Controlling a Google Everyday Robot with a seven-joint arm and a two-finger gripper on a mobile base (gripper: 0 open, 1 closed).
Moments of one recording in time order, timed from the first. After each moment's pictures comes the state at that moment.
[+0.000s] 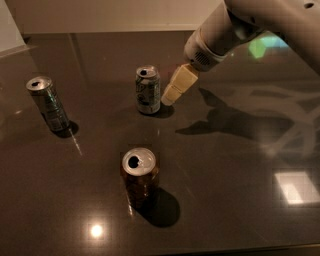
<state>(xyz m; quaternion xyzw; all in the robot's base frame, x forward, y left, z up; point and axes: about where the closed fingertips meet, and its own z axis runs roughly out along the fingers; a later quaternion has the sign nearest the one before) 0.621 -0.058 0.911 -0.55 0.78 0.09 0.30</state>
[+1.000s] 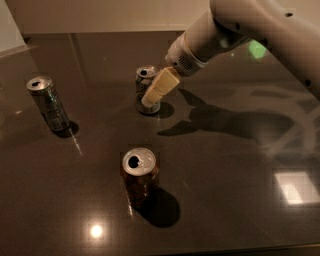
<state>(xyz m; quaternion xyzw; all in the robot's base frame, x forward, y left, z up) 0.619 -0.006 0.900 -0.54 0.76 0.18 0.31</state>
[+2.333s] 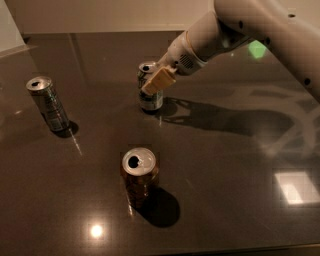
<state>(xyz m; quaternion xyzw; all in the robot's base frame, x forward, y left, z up) 0.617 0.003 0.905 -0.56 0.74 0.22 0.32</state>
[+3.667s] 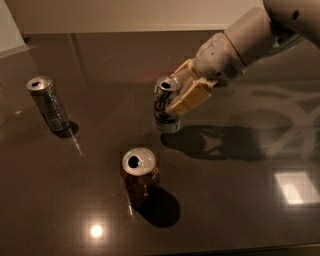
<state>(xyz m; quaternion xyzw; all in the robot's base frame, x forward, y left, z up) 0.509 -0.039 0.932 -0.67 0.62 0.29 0.29</state>
